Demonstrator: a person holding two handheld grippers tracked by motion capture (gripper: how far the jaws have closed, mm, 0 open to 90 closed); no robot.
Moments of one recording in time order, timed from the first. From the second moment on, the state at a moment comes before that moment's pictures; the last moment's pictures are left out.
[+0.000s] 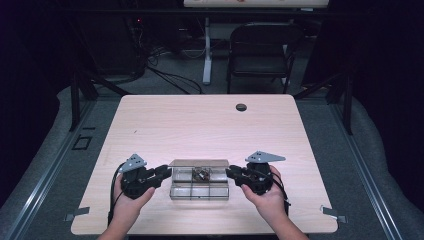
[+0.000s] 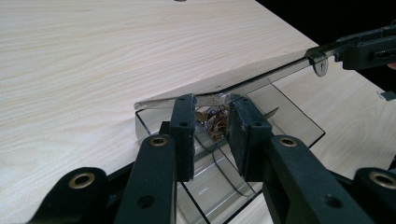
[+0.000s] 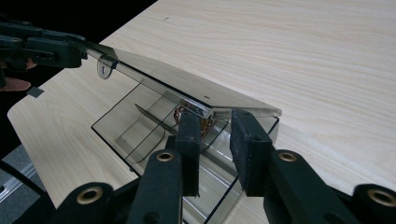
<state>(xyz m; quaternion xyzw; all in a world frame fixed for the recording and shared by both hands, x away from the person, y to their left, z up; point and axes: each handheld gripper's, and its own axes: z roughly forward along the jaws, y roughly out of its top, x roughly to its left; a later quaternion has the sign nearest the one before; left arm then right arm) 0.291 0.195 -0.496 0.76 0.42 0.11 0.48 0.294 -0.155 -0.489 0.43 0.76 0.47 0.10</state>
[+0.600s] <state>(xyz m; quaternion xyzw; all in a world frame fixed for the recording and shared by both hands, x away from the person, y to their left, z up) 0.283 0.198 -0.503 0.76 0.42 0.09 0.48 0.286 -0.158 -0.496 0.44 0.76 0.47 0.09</state>
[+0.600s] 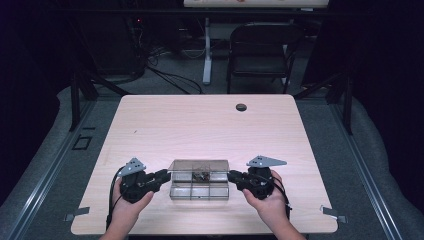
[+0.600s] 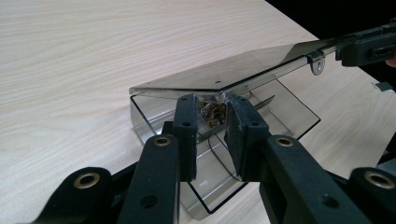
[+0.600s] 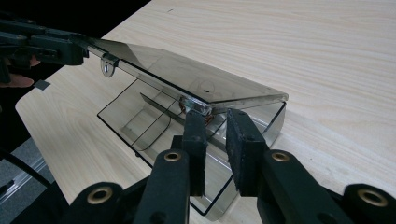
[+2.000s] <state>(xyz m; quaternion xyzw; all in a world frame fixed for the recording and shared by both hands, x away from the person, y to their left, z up) 0.270 0.200 -0.515 0.76 0.42 0.08 0.48 0.273 -0.160 -0.511 0.43 0.76 0.47 0.07</state>
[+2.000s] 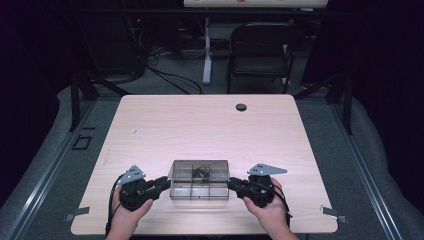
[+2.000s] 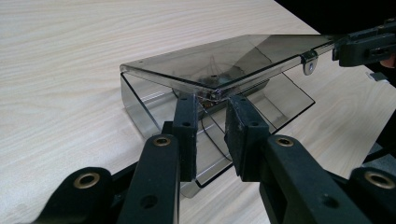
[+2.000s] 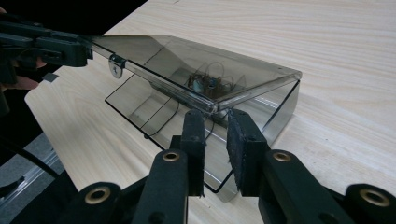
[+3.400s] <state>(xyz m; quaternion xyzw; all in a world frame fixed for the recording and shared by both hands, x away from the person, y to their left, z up) 0.263 0.196 -0.534 0.78 0.42 0.07 0.46 0.264 -0.155 -0.528 0.42 0.78 0.45 0.07</state>
